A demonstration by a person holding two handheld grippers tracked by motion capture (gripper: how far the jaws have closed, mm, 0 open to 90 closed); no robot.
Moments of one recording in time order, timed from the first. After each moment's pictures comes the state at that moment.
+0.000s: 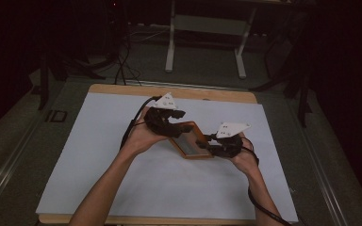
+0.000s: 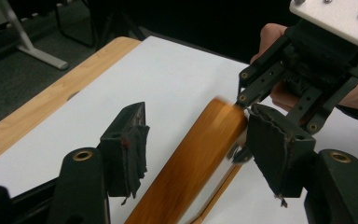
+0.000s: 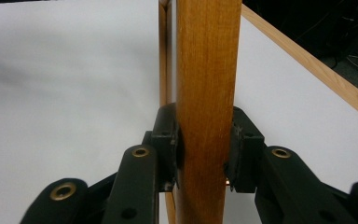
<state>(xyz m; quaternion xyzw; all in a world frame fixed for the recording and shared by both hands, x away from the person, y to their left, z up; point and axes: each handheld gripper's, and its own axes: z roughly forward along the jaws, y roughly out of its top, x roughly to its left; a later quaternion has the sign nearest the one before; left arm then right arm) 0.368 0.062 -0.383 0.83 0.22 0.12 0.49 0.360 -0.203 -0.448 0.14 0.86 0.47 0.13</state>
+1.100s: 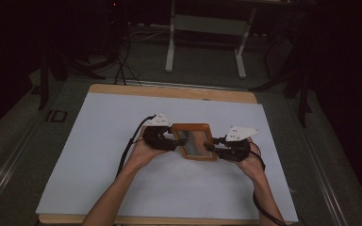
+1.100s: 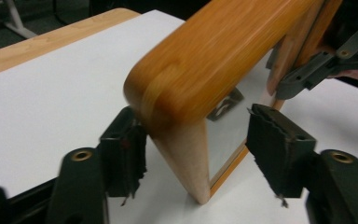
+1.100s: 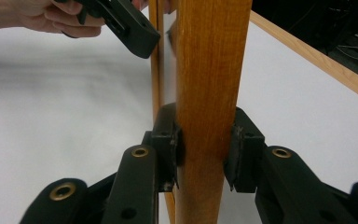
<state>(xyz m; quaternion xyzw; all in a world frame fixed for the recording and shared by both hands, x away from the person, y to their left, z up) 0.375 0.064 -0.471 0.81 0.26 0.08 0.52 0.355 -0.230 -0.463 0.17 0.85 0.48 0.13</state>
